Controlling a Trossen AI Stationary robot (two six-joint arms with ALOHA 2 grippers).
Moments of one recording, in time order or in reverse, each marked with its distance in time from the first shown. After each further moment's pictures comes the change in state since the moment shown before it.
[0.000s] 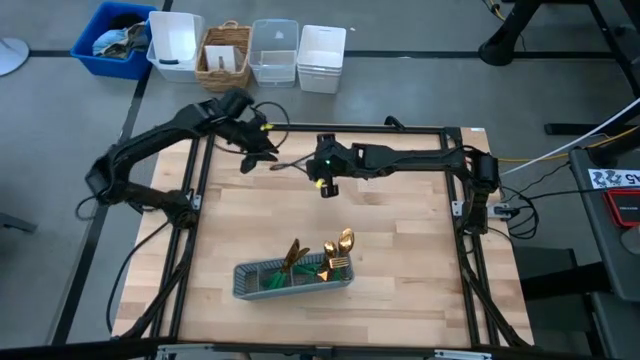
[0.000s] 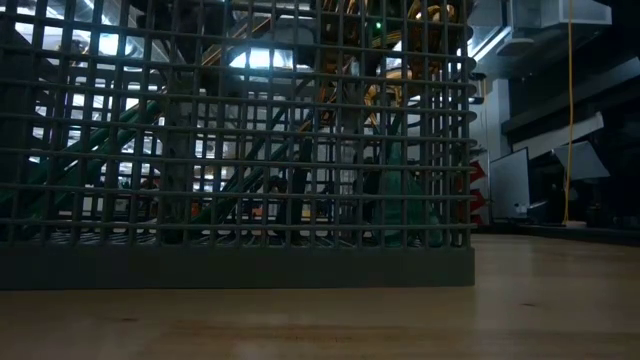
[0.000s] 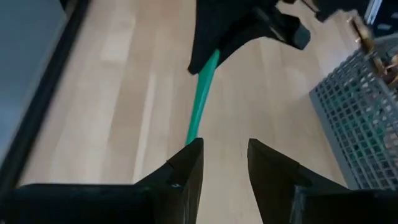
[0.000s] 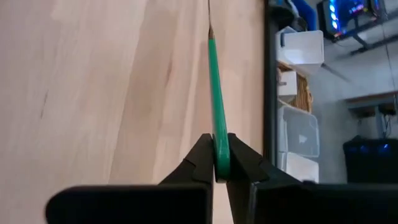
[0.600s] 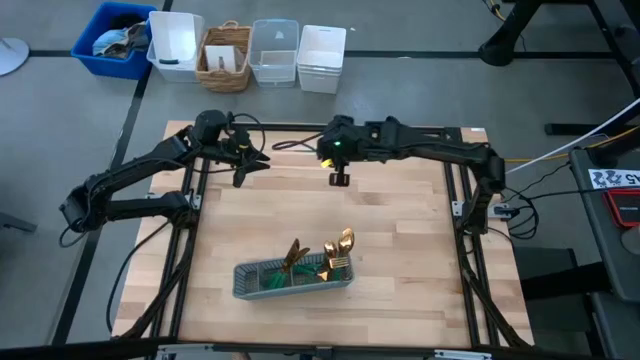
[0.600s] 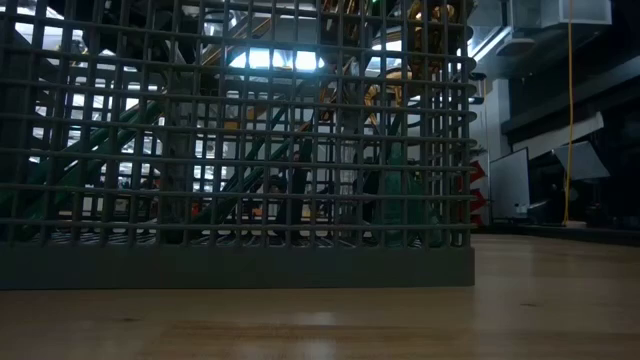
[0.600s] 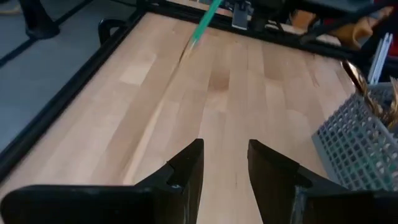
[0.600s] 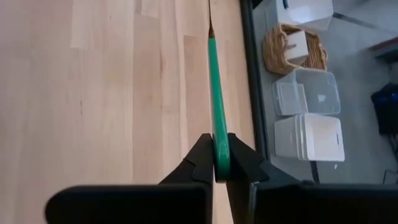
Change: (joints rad) left arm -0.002 -0.376 -0.432 0.423 -0.011 -0.291; right arm 0.000 -0.035 0.369 -0.515 0.000 0.248
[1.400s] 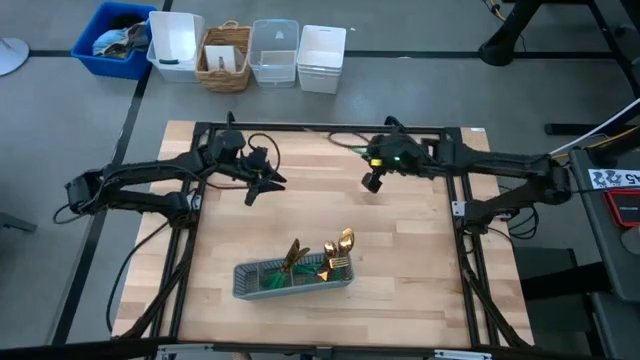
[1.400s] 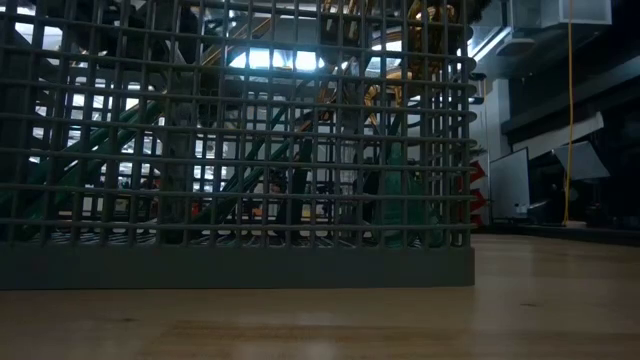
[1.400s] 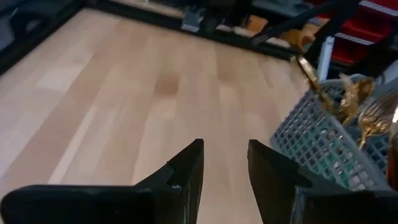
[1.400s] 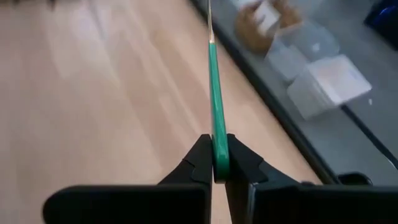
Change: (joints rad) left arm -0.220 0.105 -0.157 0.370 0.001 -0.175; right arm 0.013 -0.507 -0.619 0.219 0.081 0.466
